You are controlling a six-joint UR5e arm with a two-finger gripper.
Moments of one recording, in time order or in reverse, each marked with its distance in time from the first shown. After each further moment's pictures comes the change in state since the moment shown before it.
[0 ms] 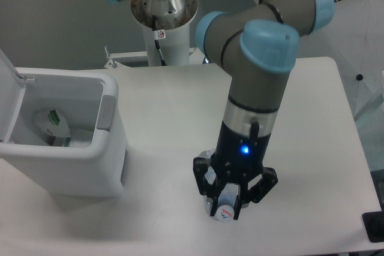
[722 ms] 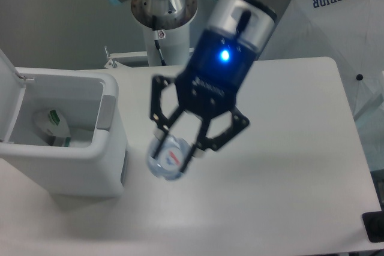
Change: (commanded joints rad) arm 0.031 0.130 -0.017 0.012 -0.468 0.009
